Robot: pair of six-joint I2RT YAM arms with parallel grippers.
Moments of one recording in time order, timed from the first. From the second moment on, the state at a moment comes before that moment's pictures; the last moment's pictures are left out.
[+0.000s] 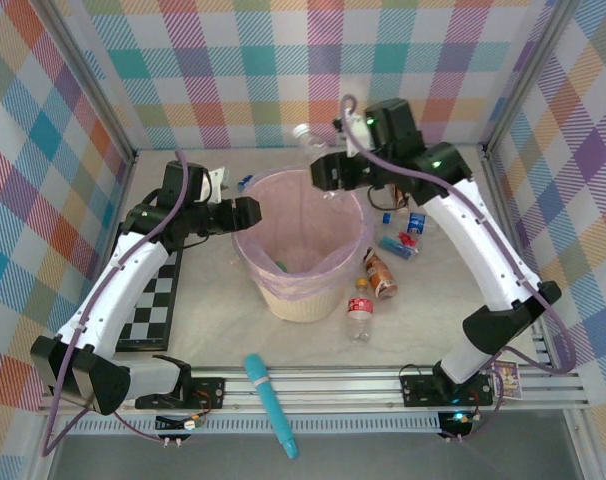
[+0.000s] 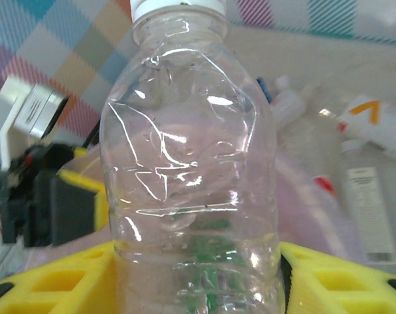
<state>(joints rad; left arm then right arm) -0.30 1.27 1.30 -0.81 0.36 -0.45 0.64 1.63 2.02 -1.04 -0.28 0.28</state>
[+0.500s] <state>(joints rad) -0.31 1.24 1.36 -0.83 0.37 -0.47 0.82 1.69 1.83 -1.10 -0.17 0.31</state>
